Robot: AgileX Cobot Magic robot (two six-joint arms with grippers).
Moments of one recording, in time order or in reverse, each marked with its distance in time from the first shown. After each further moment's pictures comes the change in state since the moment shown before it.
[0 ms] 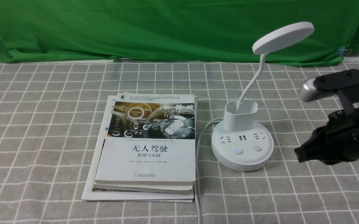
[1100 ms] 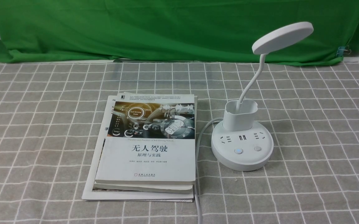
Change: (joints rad) right arm -0.243 -1.342 0.930 0.067 -0.762 0.413; left arm 0.000 0.000 0.000 -0.003 0.000 0.000
